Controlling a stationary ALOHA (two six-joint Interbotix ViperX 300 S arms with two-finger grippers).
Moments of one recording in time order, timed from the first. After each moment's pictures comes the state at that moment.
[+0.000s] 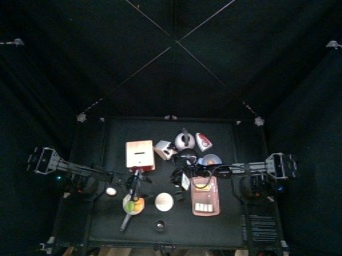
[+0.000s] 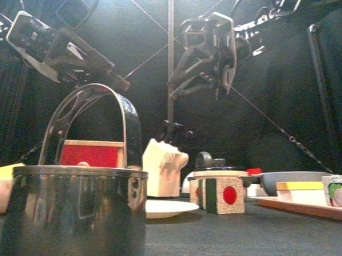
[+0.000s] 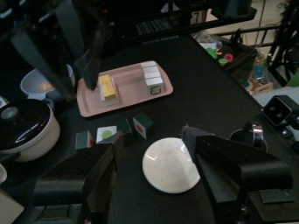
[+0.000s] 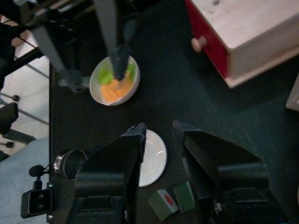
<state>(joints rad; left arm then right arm) -0.10 -0.33 1.05 0.18 -0.41 -0.05 0.01 -0.18 0.65 0.65 -0.03 -0.33</state>
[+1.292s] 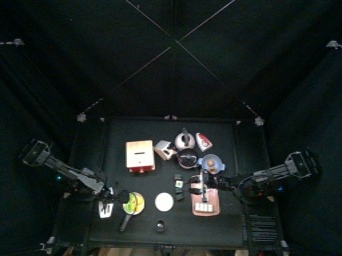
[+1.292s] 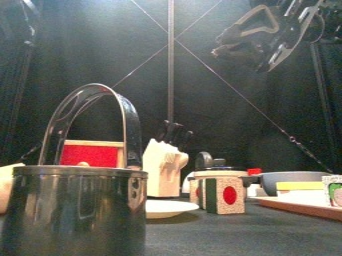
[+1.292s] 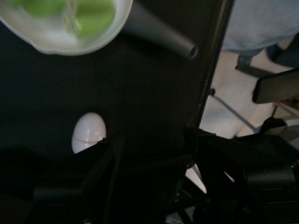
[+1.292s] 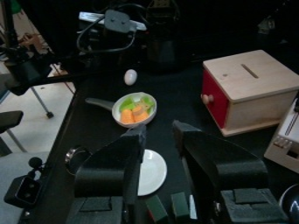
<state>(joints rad) -0.58 -0.41 0.93 -0.36 0.94 -0.54 0.20 -0.41 0.96 0.51 -0.46 -0.32</state>
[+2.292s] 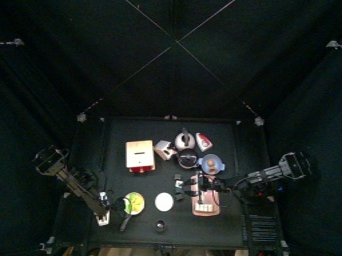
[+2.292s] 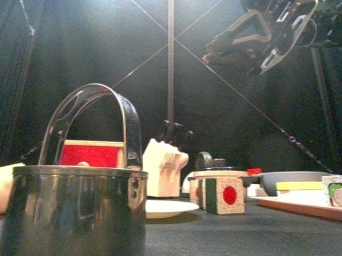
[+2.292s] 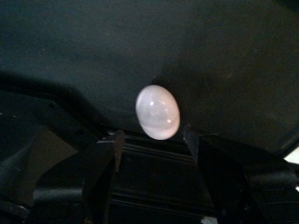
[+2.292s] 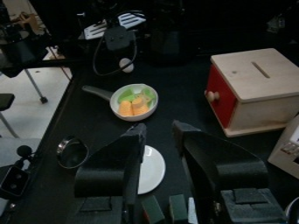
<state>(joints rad) -0.76 -0.24 0.87 -0.10 1.05 -0.98 0.19 -0.32 0.92 0.44 -0.46 -0.33</state>
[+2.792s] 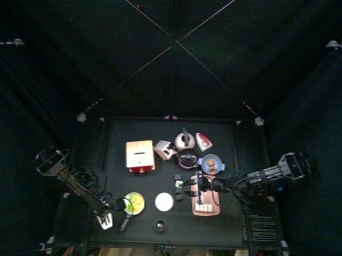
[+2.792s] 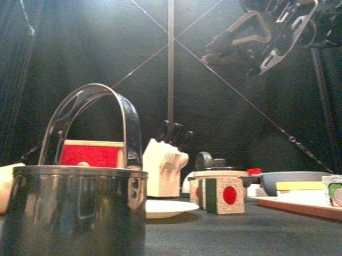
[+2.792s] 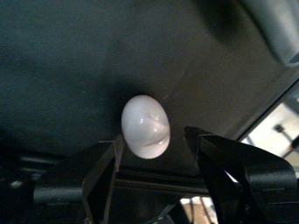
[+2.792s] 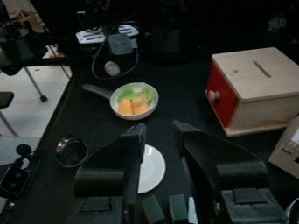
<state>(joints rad) -0.77 -0.17 0.96 -0.29 0.59 -1.00 0.19 -0.31 0.92 0.44 -0.46 -0.33</state>
